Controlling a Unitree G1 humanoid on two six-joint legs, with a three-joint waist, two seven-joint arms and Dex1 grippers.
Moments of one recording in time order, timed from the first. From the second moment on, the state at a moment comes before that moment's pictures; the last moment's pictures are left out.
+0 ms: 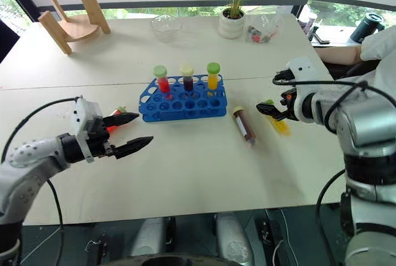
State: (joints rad) left arm -0.09 0.80 0.19 -0.51 -0.72 0.65 -0.81; right arm -0.71 -0.88 0.04 -0.15 0.42 1.41 0.58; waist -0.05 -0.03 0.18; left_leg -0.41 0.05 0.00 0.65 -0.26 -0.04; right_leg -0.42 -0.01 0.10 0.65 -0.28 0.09
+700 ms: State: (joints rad) left arm -0.12 0.83 0.23 -0.49 -0.73 0.66 -0.85; right arm -0.86 -0.84 0.32 0.37 0.18 0.97 0.90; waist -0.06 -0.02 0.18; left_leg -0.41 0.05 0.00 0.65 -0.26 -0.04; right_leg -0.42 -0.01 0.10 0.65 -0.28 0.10
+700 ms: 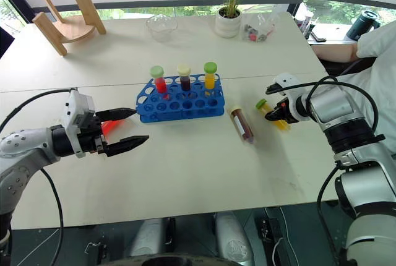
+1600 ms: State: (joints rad) left arm -0.16 0.79 0.24 -0.51 -0.78 0.72 -0.76; right arm -0.49 -0.07 -0.03 0.26 0.29 -0.07 0.61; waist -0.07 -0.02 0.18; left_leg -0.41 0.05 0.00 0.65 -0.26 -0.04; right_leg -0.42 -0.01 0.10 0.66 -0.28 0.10
